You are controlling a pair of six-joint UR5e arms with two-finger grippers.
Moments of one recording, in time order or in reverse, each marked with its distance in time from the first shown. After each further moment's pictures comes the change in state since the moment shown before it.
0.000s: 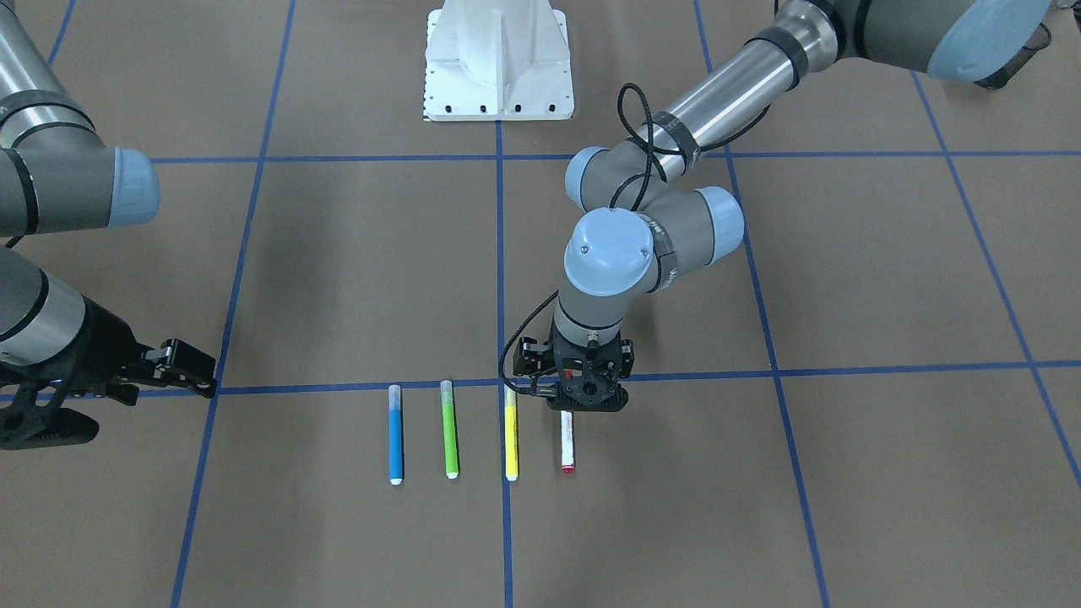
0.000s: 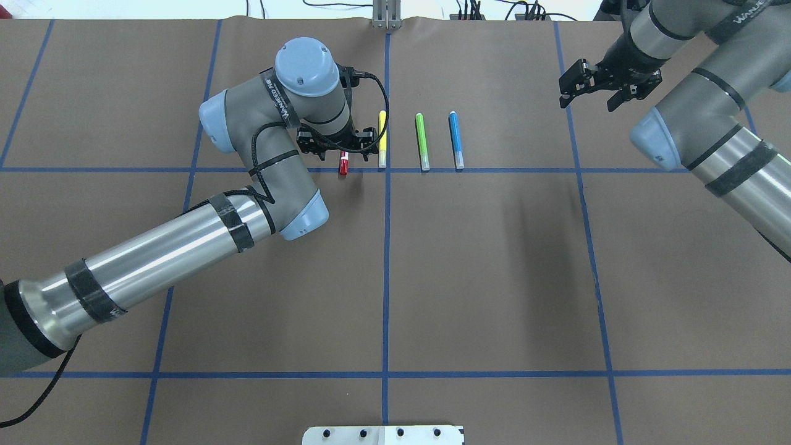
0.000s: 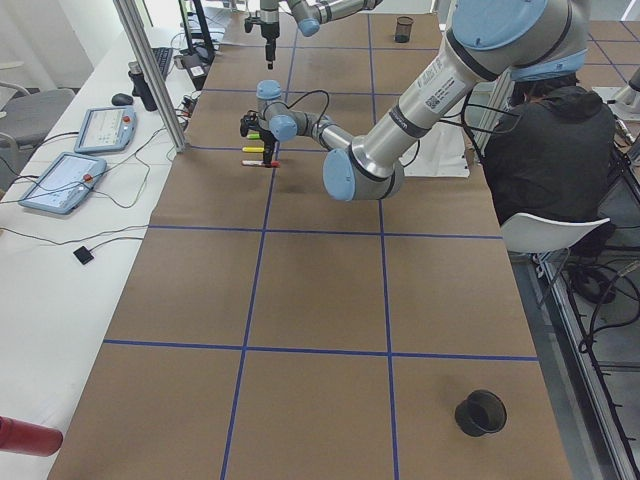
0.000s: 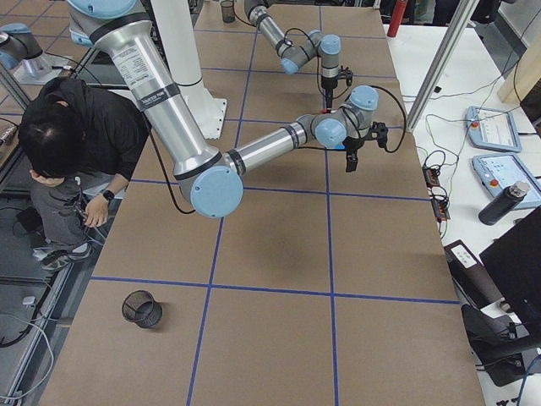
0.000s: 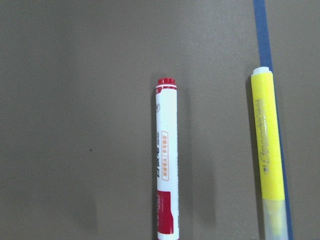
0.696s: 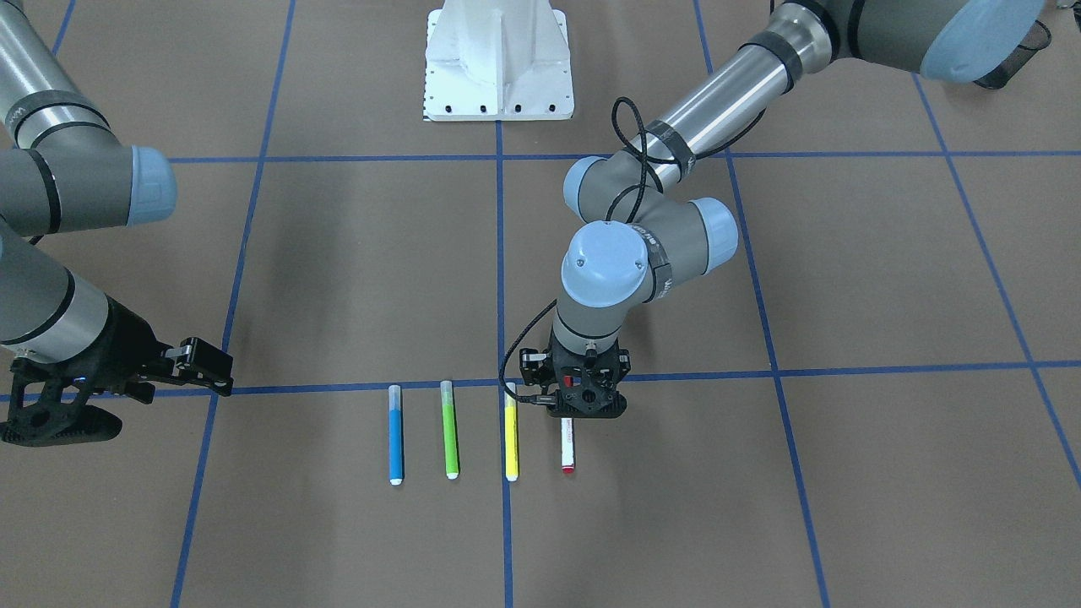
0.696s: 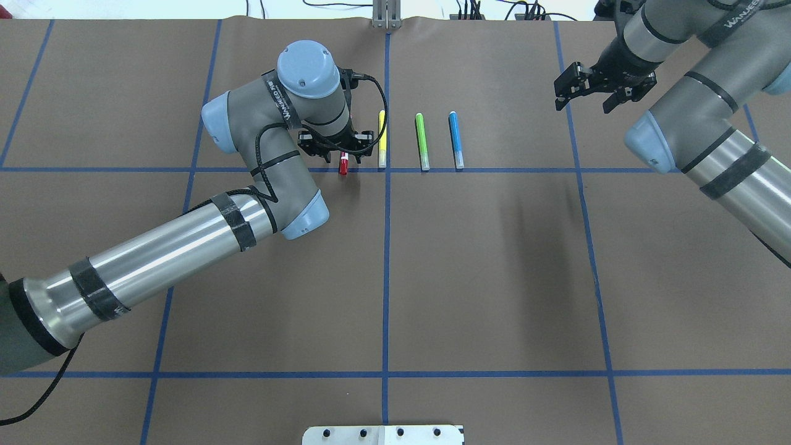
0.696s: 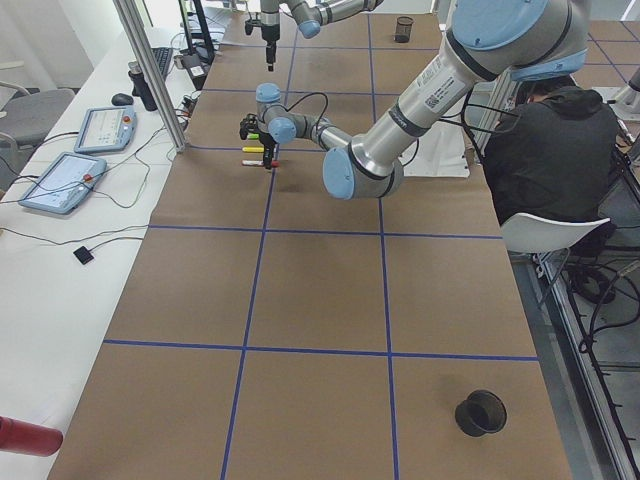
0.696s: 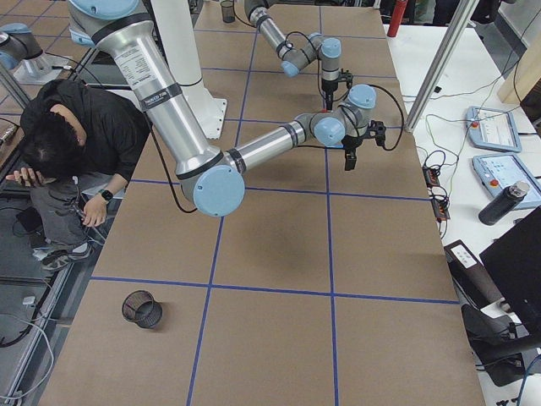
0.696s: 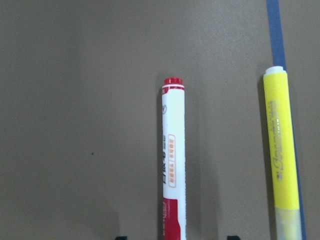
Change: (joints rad) left arm 0.000 -0.009 0.030 -0.008 0.001 -0.002; right arm -0.010 0.002 0.000 -0.001 -0.013 0.003
